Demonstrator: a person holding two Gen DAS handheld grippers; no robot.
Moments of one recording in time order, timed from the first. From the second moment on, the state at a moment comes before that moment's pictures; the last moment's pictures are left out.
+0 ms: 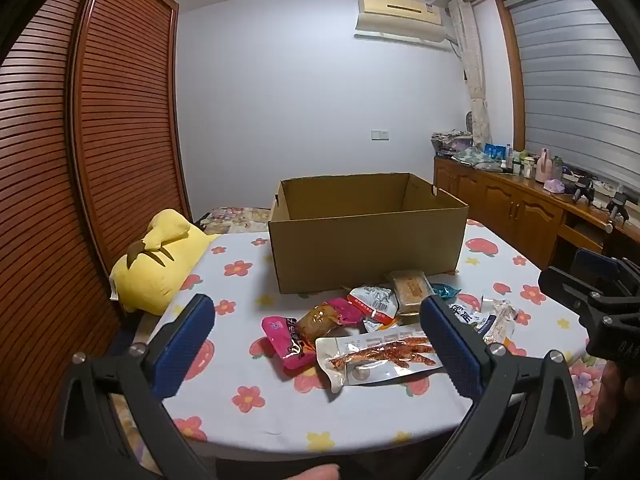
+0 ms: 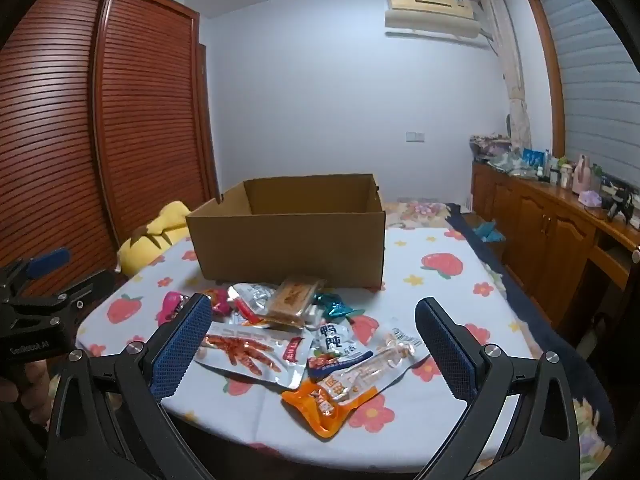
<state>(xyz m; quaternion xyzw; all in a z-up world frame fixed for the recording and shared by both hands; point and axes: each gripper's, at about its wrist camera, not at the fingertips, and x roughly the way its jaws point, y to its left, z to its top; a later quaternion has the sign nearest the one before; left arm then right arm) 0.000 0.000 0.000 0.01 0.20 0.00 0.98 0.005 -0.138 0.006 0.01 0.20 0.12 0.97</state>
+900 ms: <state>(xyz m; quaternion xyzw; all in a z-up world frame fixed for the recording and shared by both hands) -0.003 0.006 0.007 0.01 0.19 0.00 0.98 0.002 -0.139 0.006 0.01 0.20 0.12 0.97</state>
